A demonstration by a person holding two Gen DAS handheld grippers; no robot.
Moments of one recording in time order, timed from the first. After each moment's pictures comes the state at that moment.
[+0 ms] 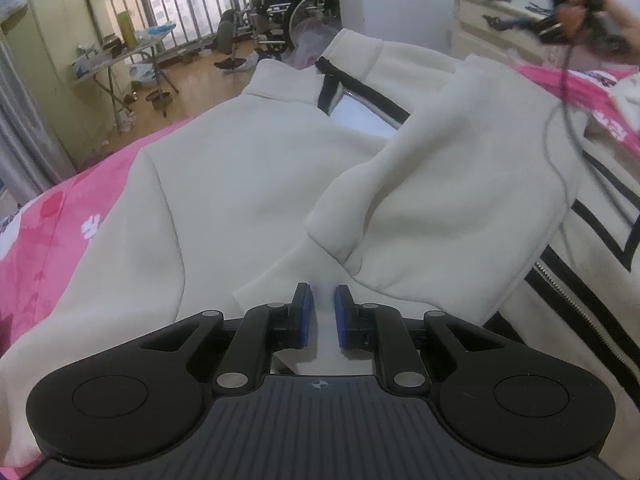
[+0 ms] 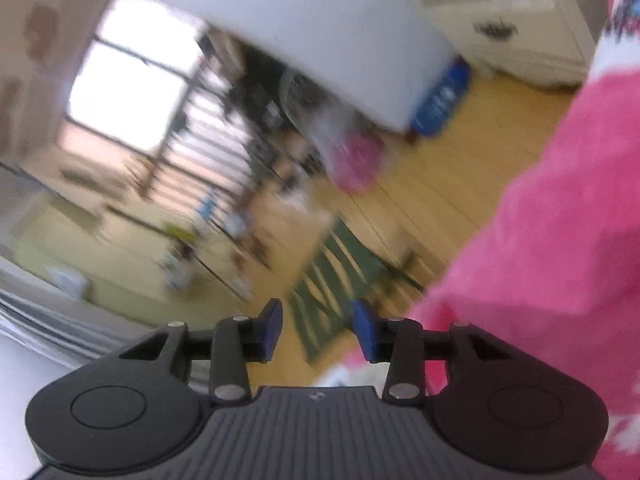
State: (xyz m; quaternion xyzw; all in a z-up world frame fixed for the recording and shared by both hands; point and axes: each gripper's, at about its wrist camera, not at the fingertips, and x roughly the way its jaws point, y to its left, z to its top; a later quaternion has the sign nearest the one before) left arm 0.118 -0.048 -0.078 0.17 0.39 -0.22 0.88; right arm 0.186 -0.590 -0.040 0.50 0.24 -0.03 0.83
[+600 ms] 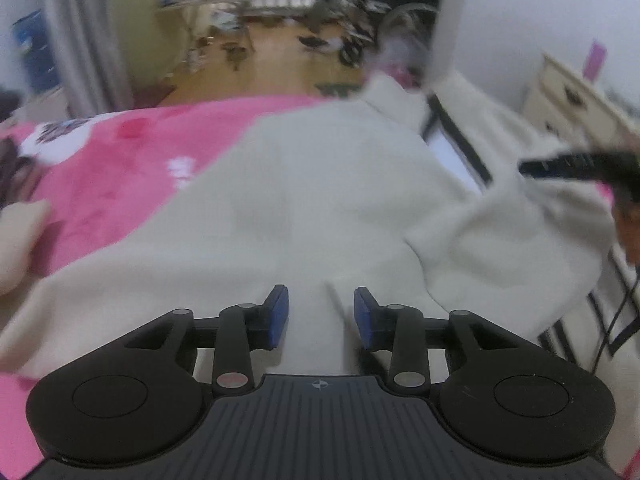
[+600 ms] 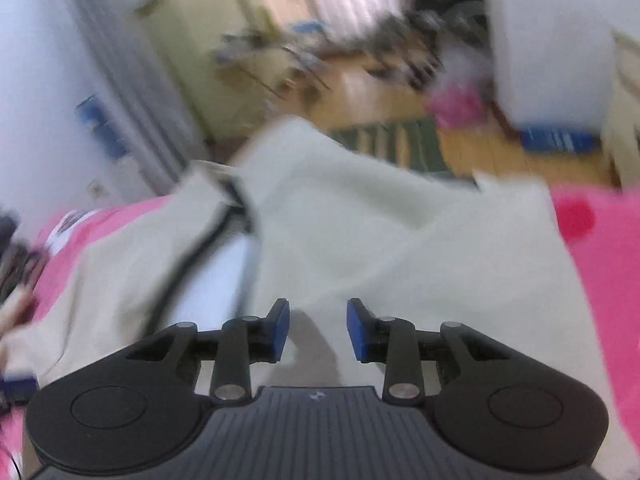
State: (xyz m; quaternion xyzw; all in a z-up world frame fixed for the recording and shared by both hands) left arm 0.122 0.033 -0.031 0.01 0.43 -0.12 0.89; right arm 0.185 -0.365 -0.046 0.11 0.37 0.13 0.91
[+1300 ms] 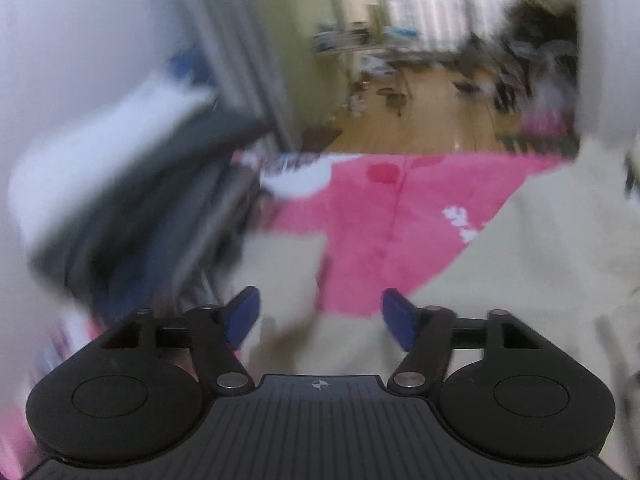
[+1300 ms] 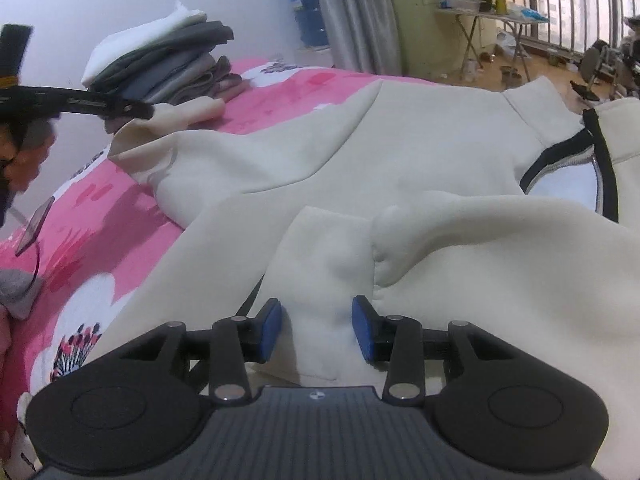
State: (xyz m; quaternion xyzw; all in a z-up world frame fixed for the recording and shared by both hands) left arm 0.131 0.137 -0.011 0.15 0.36 0.10 0.92; right arm 0.131 -0.187 -0.073 -0.02 0.41 0.35 0.84
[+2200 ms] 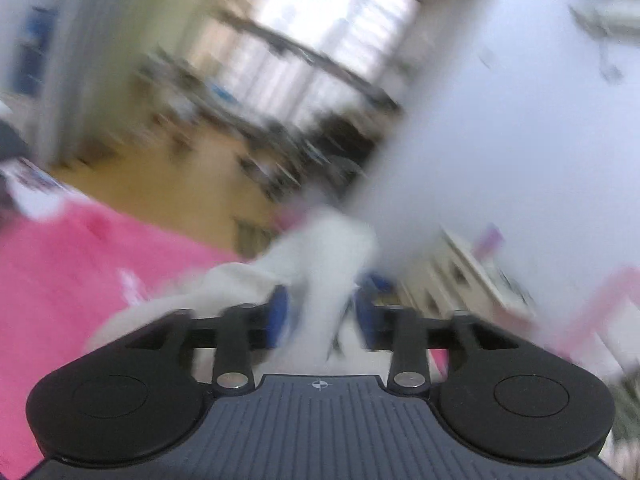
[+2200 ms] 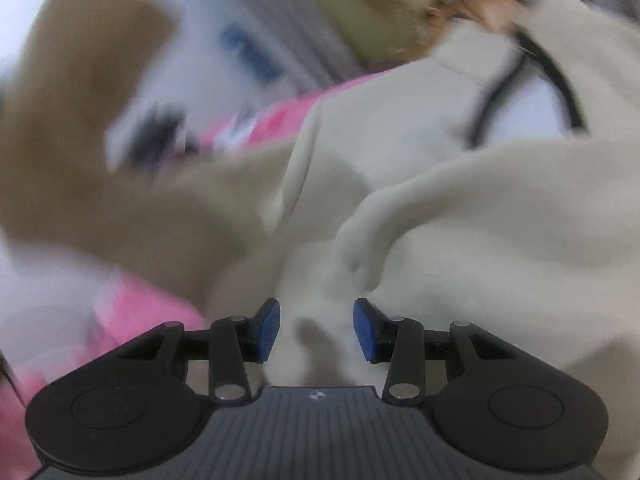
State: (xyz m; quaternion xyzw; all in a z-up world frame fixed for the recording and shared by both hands) left arm 0.053 0.054 0.060 -0.17 0.28 -0.25 0.91; right arm 0.141 -0.259 -0.078 0.28 0.44 0.30 0.80
